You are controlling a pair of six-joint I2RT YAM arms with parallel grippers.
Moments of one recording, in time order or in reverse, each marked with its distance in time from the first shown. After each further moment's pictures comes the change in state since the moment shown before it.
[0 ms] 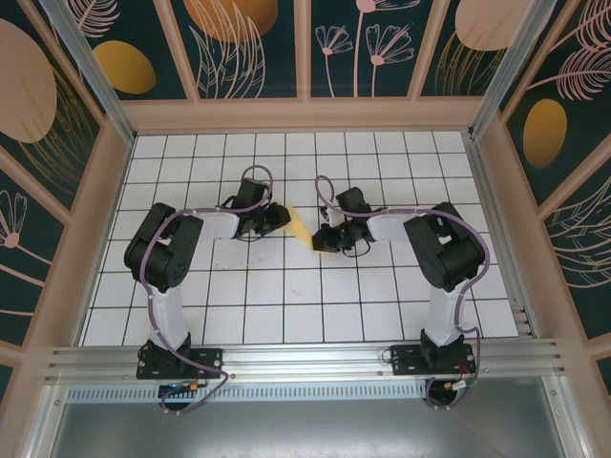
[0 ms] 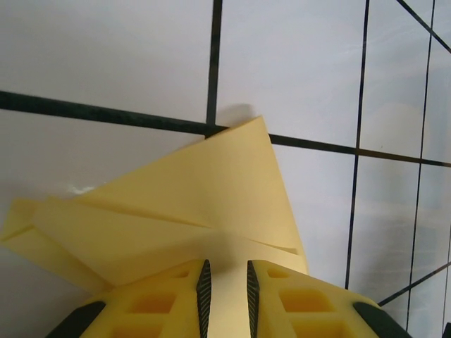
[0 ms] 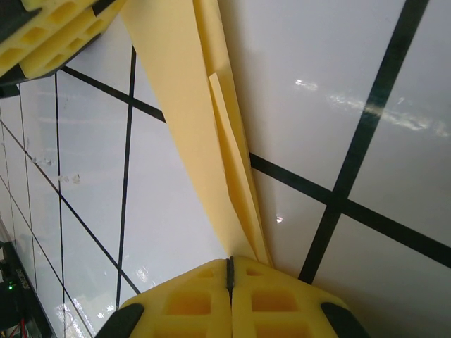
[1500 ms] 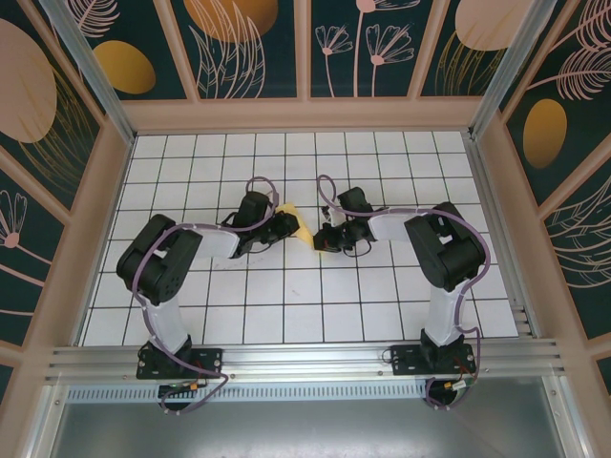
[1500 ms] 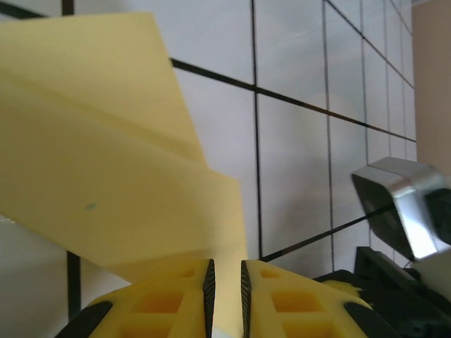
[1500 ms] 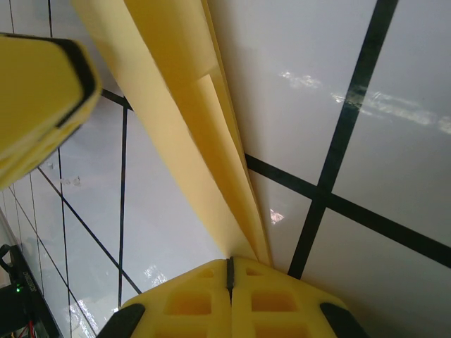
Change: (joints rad) left arm -0.092 -0.092 -0.190 0.278 0.045 -0.108; right arm -0.009 0.000 -0.004 -0.001 -0.008 0.019
